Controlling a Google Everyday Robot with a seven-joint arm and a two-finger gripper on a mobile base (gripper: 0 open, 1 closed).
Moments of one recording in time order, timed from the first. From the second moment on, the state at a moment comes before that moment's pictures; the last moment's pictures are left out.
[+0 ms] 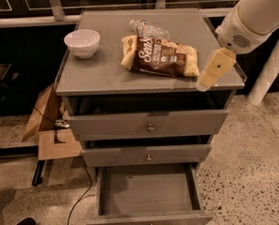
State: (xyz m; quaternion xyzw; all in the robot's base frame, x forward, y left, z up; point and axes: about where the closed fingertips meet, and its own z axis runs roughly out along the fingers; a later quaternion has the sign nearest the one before) arm 0.566 -0.196 0.946 -0.52 0.81 -0.03 0.26
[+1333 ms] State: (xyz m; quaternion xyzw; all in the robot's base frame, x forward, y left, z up) arm 0.640 -0.157 0.924 -0.52 0.78 0.02 0.35
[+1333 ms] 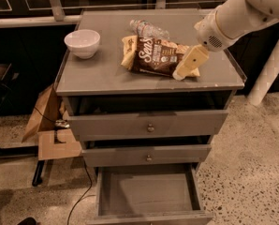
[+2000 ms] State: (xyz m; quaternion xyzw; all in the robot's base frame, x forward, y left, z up) arm 0.678 -0.144 0.906 -0.51 0.77 0.05 0.37
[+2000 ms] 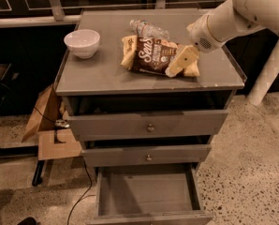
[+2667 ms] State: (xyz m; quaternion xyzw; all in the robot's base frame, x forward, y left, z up) arm 0.708 -0.139 0.880 -0.50 0.77 0.07 0.39
